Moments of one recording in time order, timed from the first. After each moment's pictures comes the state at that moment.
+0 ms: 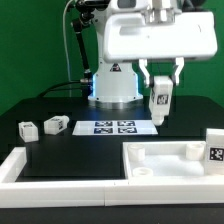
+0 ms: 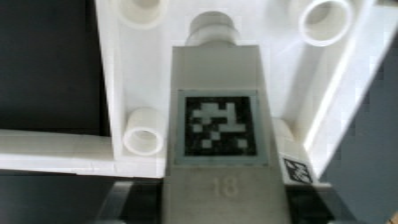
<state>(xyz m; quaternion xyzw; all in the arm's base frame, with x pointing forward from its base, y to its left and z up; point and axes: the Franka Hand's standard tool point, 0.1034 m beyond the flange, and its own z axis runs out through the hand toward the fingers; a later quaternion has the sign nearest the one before) 0.538 0.042 0.145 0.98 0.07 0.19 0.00</state>
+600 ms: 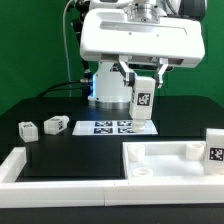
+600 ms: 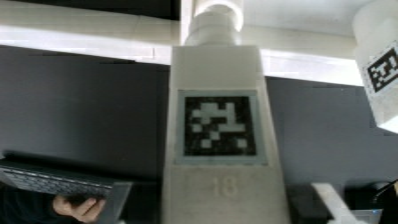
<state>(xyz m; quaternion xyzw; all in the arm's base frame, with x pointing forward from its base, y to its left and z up) 0.582 0.010 0.157 0.95 0.05 0.31 0.04</state>
